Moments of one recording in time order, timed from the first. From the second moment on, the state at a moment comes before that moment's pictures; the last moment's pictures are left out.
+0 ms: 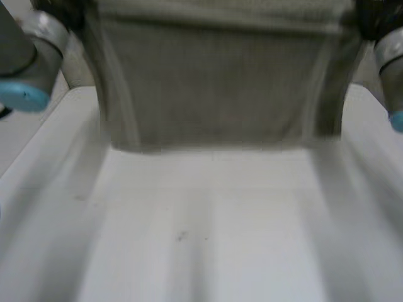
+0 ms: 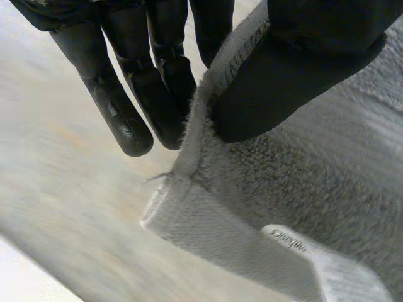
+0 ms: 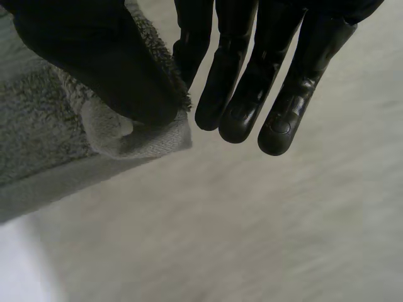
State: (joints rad) left arm 4.48 -2.37 -0.42 3.14 -1.43 3.68; right arm 1.74 -1.01 0.92 -0.27 1.47 2.33; left_hand 1.20 1.22 1.22 1.22 1.04; right_hand 0.94 1.18 1.19 1.19 1.00
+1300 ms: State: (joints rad) left arm 4.65 -1.86 -1.62 2.90 -1.20 3.97; right arm 1.61 -1.11 1.41 0.48 1.36 2.06; left_hand 1.20 1.22 1.22 1.22 1.04; right_hand 0.94 1.18 1.19 1.19 1.00
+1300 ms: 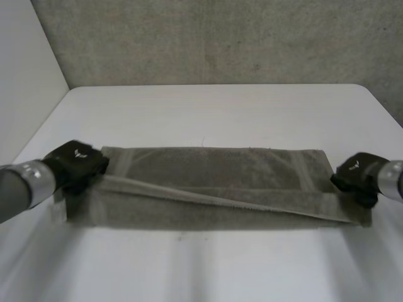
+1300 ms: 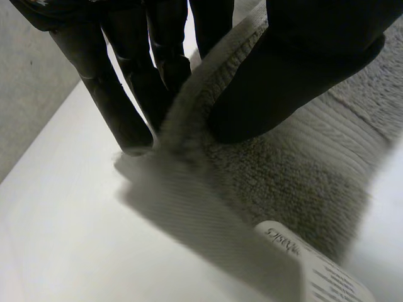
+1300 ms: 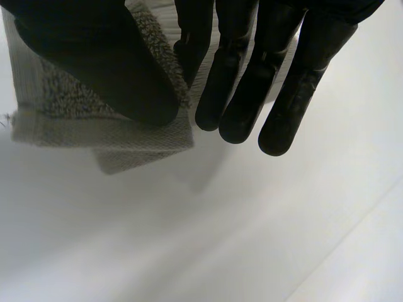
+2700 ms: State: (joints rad) left arm 4.46 -2.22 -0.99 3.01 -1.43 3.65; right arm 1.69 -1.12 1.24 0.19 1.35 2.45; left_hand 0.28 0.28 0.28 0.28 0.11; right_hand 0.37 0.42 0.43 0.42 0.24
